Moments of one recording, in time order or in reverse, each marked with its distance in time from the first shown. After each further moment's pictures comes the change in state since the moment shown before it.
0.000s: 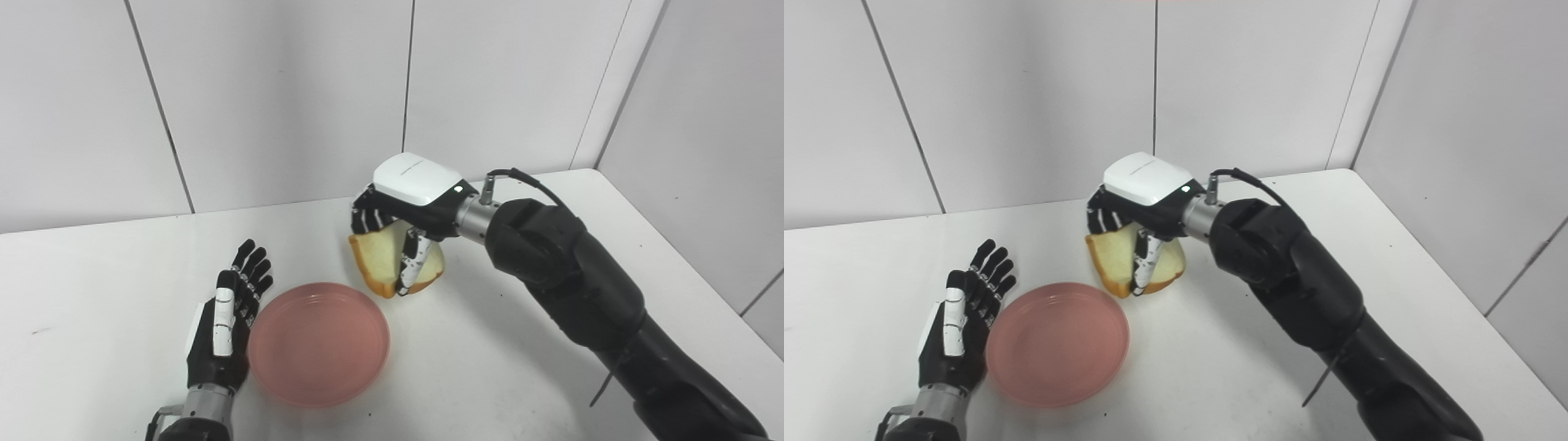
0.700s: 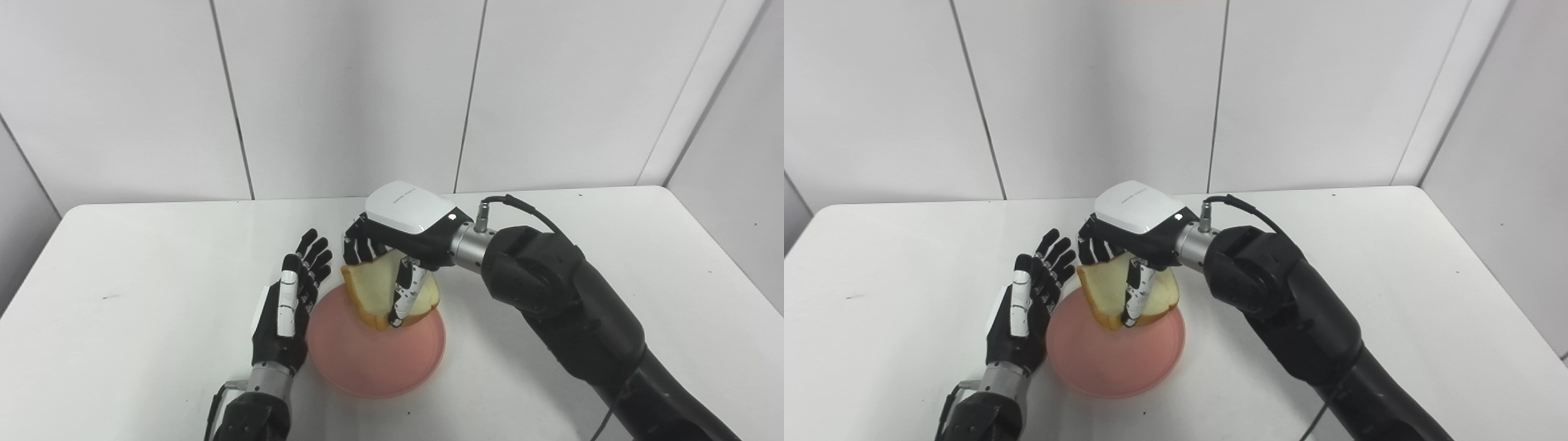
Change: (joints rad) left arm -0.004 -0.052 -0.010 0.014 0.025 -0.001 0.055; right arm -0.019 0.144 0.071 0.042 -0.007 -0.015 0.034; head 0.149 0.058
